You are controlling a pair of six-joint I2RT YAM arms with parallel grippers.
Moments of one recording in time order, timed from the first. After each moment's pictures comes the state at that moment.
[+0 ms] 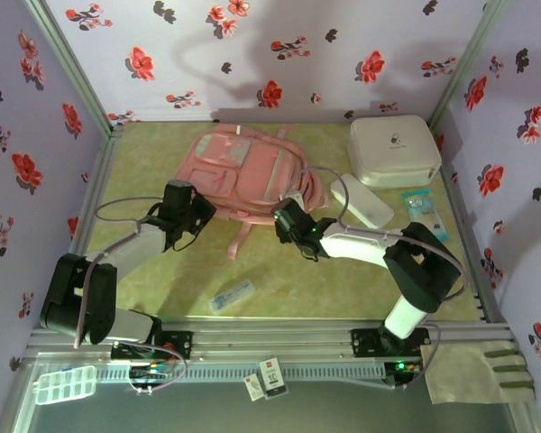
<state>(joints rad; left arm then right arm) -0.36 1.39 0.71 -0.06 0.13 -1.11 0.84 1.66 0.91 -0.15 0.33 0.48</state>
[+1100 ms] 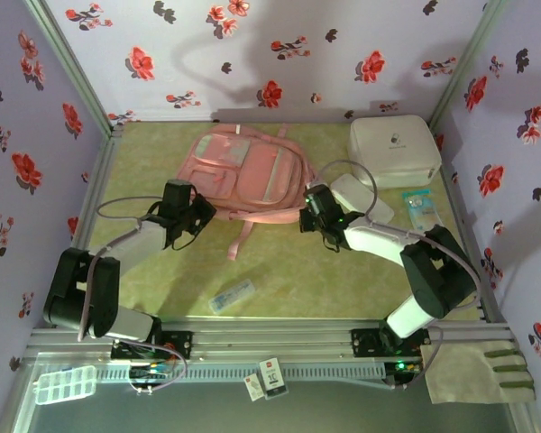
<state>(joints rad) -0.33 1.43 0.72 -0.07 0.18 -1.07 0.60 1.56 0.82 -0.09 0.17 0.37</state>
